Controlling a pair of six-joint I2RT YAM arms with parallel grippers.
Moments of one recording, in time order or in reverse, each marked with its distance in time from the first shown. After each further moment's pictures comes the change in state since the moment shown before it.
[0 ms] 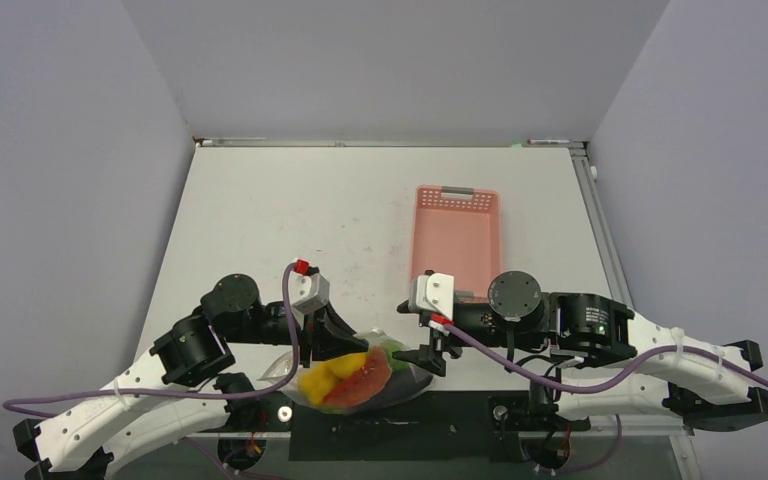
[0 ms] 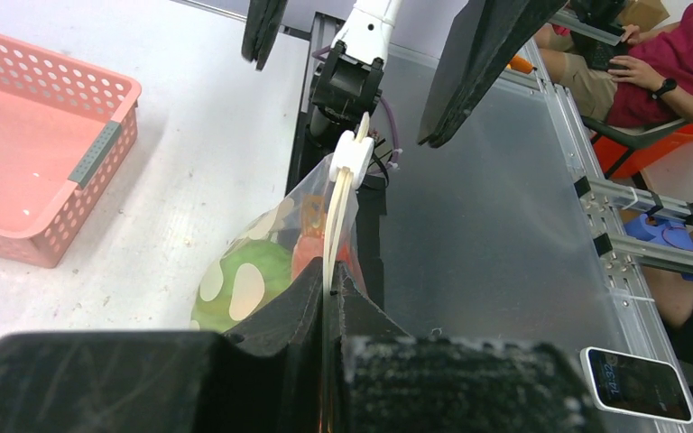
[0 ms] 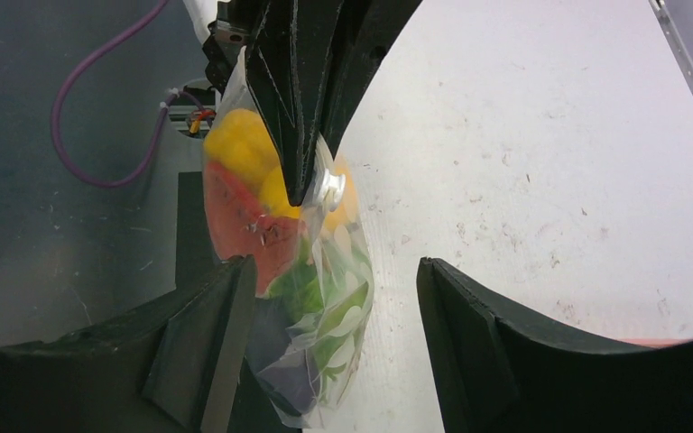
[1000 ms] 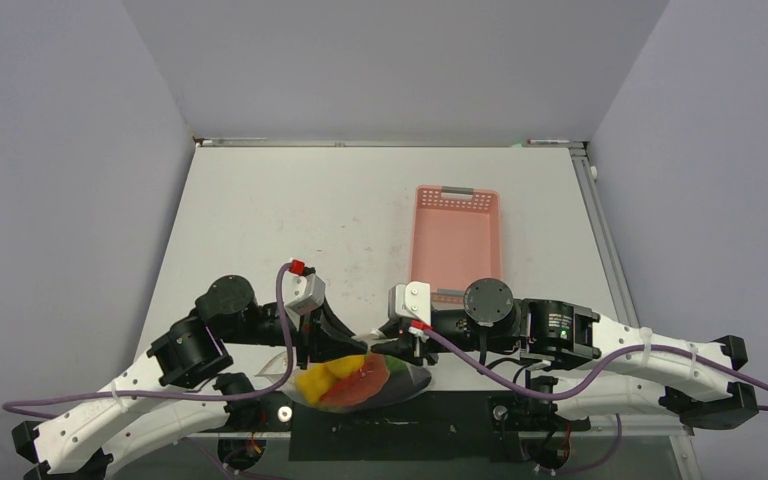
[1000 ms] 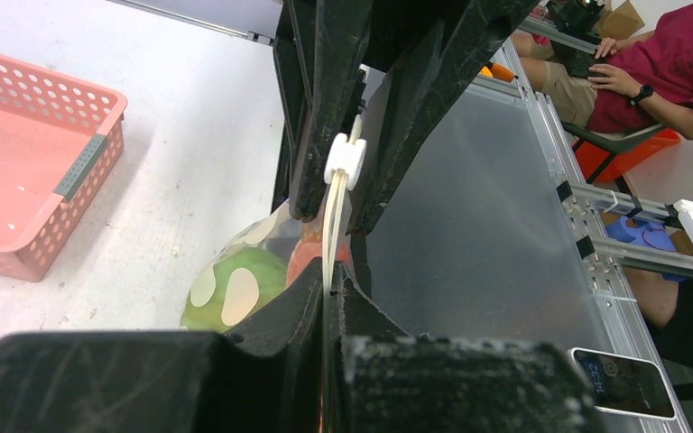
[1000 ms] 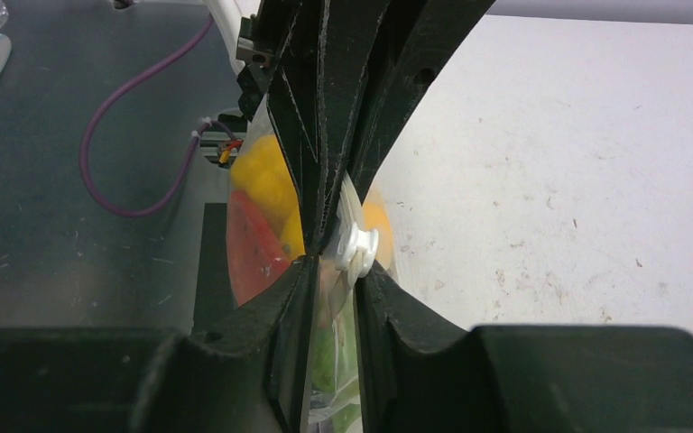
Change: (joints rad) left arm 0.000 -0.013 0.000 0.023 0.029 -0.029; right arm 0.000 0.027 -0.154 0.248 -0.092 0.021
